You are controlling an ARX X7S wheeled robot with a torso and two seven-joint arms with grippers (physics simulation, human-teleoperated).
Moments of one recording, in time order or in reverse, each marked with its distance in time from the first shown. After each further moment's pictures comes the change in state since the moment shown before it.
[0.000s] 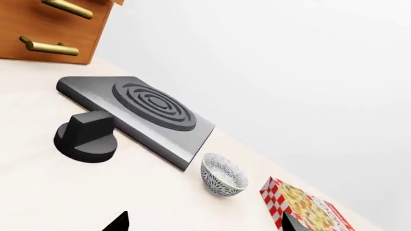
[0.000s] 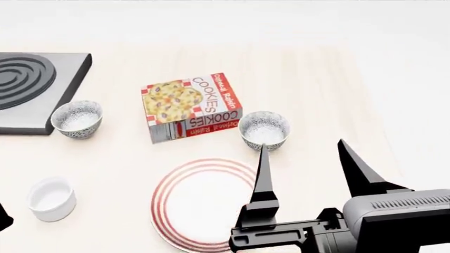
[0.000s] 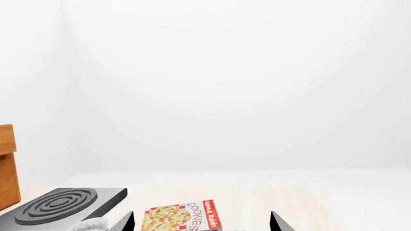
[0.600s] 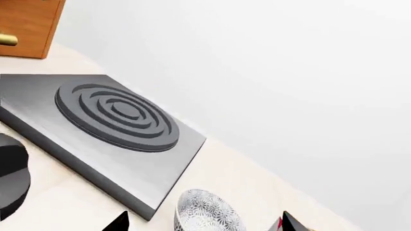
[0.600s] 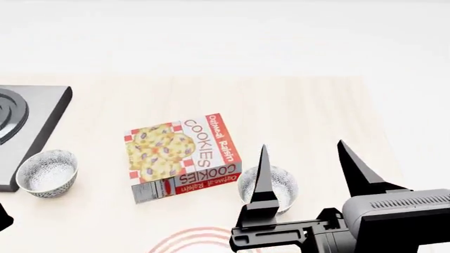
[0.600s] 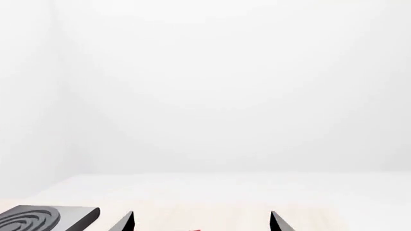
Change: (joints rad) left arm 0.000 -0.008 0.010 -0.005 -0.013 0.002 -0.013; right arm -0.001 0.011 -0.011 0.014 0.005 -0.017 0.008
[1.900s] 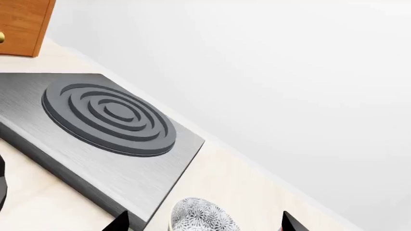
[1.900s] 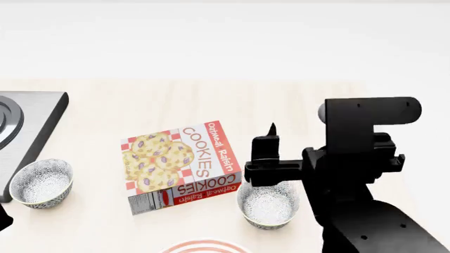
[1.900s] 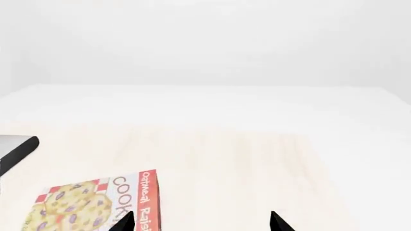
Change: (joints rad) left arm 0.004 -0.017 0.020 -0.004 -0.024 0.013 -0.019; right arm 0.485 0.017 -0.090 0.446 0.073 0.441 0.106
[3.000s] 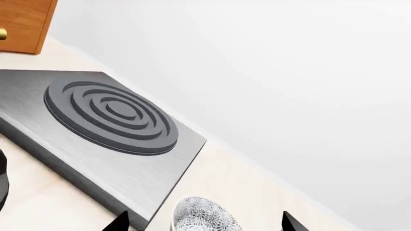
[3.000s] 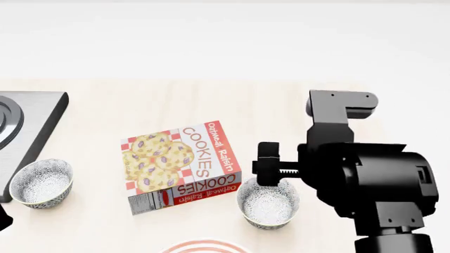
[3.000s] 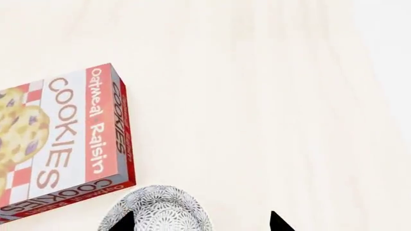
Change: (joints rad) left arm -0.003 -0.013 0.019 -0.027 -0.020 0.027 -0.008; right arm 0.454 -0.077 -0.201 0.985 -0.098 0.039 -0.184
